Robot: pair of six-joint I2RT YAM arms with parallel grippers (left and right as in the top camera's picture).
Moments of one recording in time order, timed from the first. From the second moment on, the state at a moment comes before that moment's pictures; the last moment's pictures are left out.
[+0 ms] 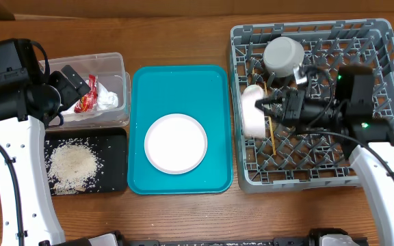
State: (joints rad) left arm 0.26 1.47 1.59 -1.18 0.00 -0.49; right arm 0.00 1.29 1.01 -0.50 -1.14 0.62
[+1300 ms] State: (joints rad) left arm 0.26 1.47 1.59 -1.18 0.00 -0.49; right arm -0.16 1.29 0.66 -0.23 -1.32 0.75
